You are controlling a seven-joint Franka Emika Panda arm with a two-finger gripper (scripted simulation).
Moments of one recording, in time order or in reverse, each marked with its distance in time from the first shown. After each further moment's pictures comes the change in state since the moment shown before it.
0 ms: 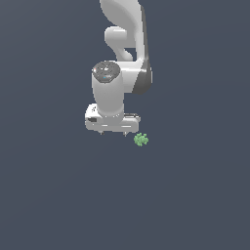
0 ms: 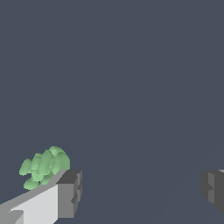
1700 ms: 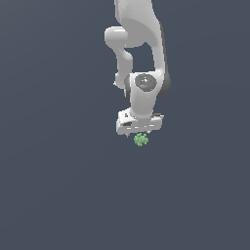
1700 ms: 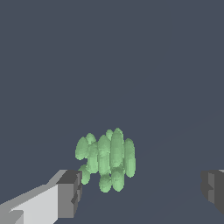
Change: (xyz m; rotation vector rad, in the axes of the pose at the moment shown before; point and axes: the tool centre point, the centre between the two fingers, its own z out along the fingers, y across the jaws) arm -0.040 -0.108 0.060 -0.001 0.035 -0.219
